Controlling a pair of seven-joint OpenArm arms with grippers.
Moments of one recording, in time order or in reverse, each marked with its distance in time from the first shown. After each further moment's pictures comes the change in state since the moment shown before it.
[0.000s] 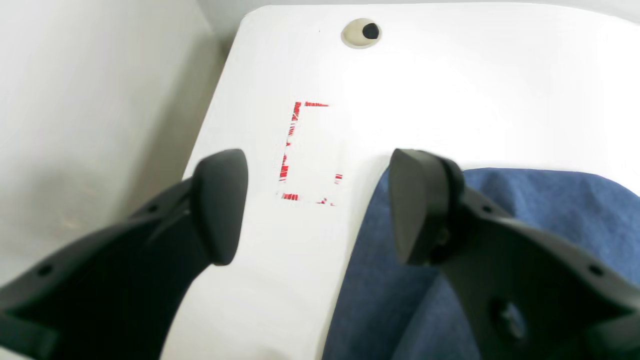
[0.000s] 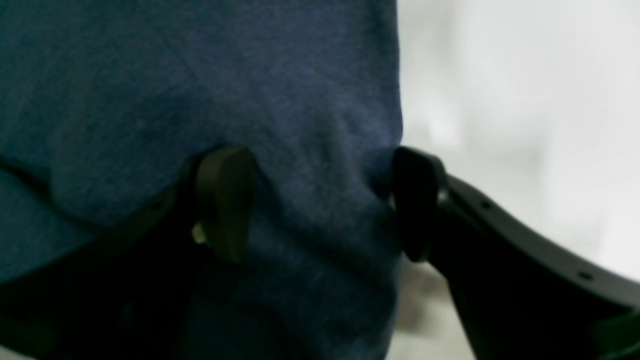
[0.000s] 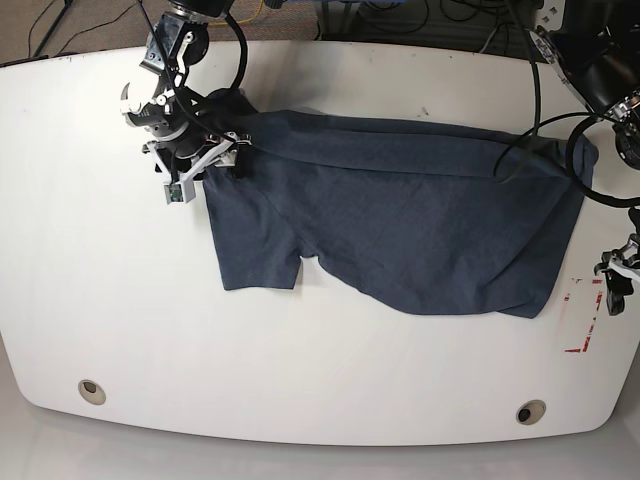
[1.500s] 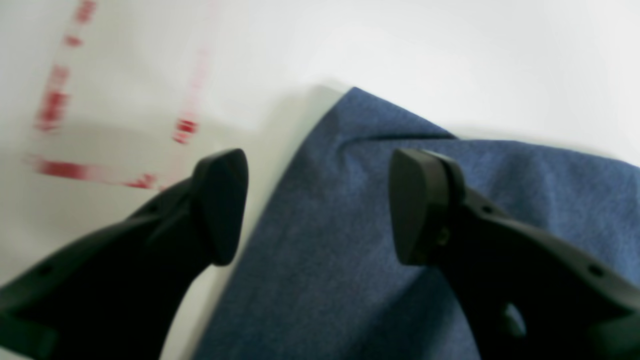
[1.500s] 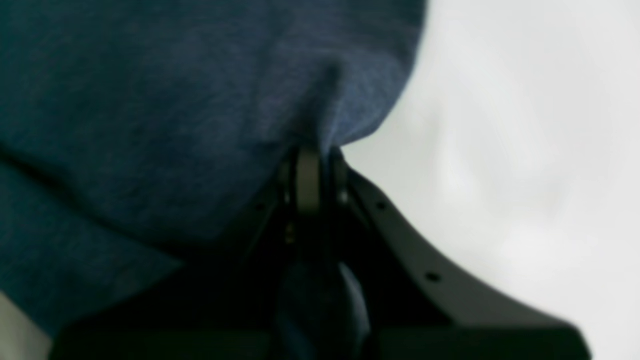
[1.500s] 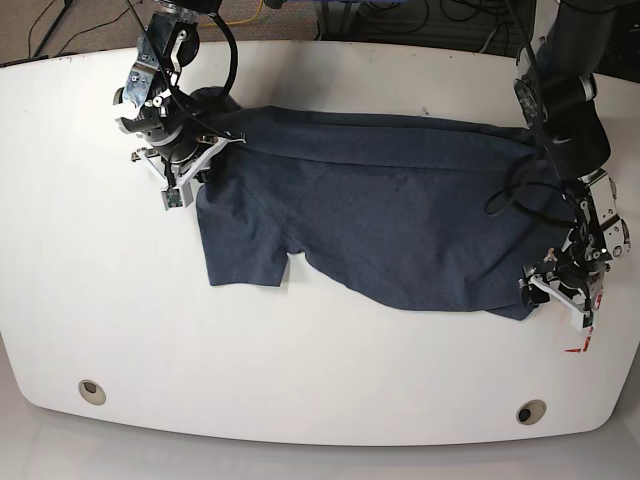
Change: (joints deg) left arm -15.7 5.4 9.8 -49.9 14.0 0.2 -22.0; right arm -0.5 3.9 -4.3 4.9 -1.2 -0.4 -2.8
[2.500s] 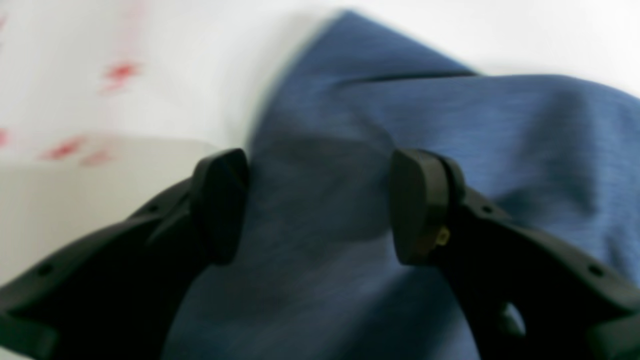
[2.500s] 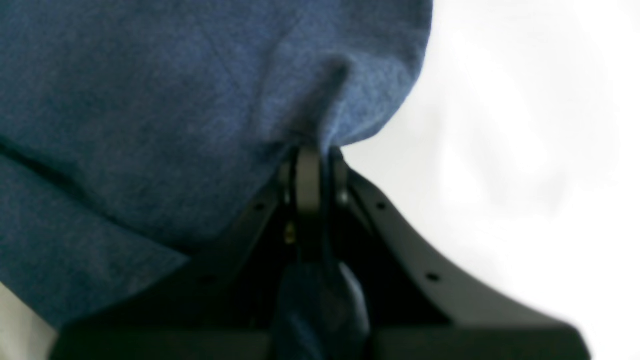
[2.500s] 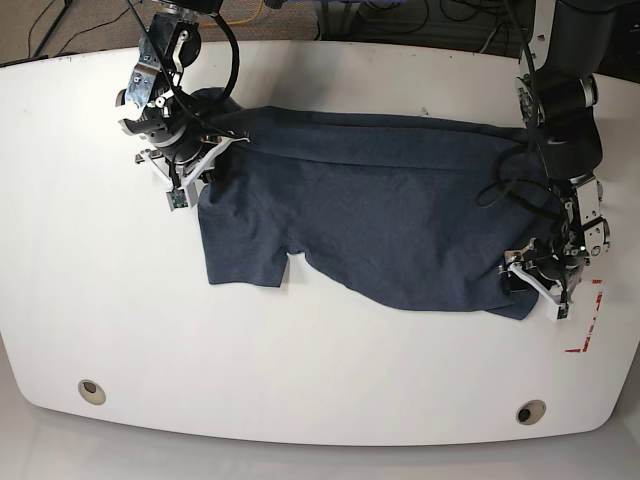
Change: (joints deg) left arm -0.7 0.5 6.7 -5.4 0.5 0.2 -3.5; right arm 0.1 -0.2 -0.4 0.0 0.3 0.4 -0.1
